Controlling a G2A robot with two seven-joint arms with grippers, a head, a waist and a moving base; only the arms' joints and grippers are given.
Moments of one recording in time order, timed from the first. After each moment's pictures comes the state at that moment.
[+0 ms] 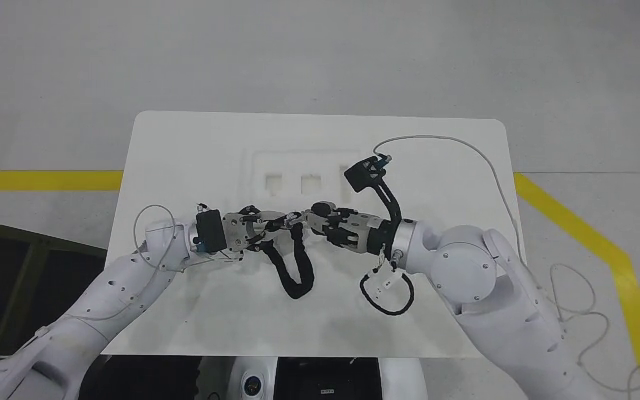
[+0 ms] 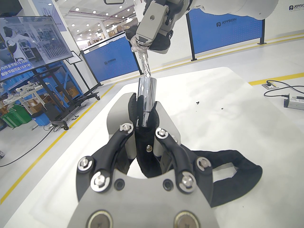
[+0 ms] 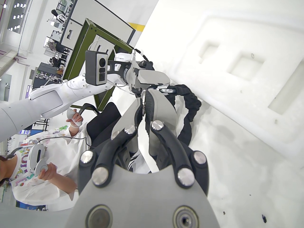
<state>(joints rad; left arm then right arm) 0.87 -0.85 -0.70 -1.21 1.62 -0.52 1.19 -1.07 -1.14 1.03 -2.03 -0.32 0.10 0.83</state>
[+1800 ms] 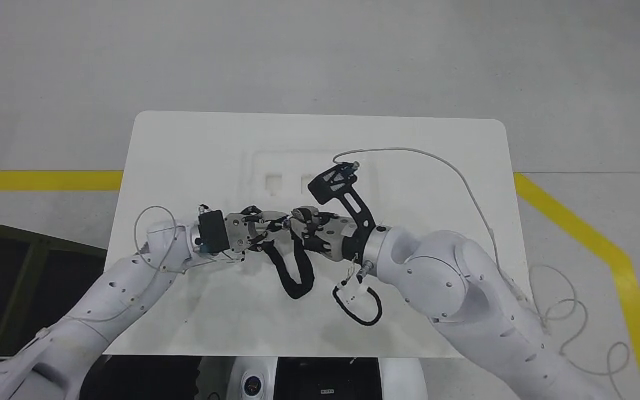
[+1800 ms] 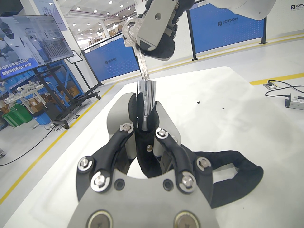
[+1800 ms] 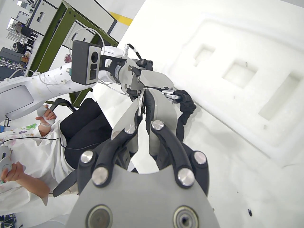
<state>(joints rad) 0.89 -0.85 -0.71 -1.24 1.60 -0.51 1.14 -0.98 -1.17 0.88 -2.08 -0.56 0.24 0.87</state>
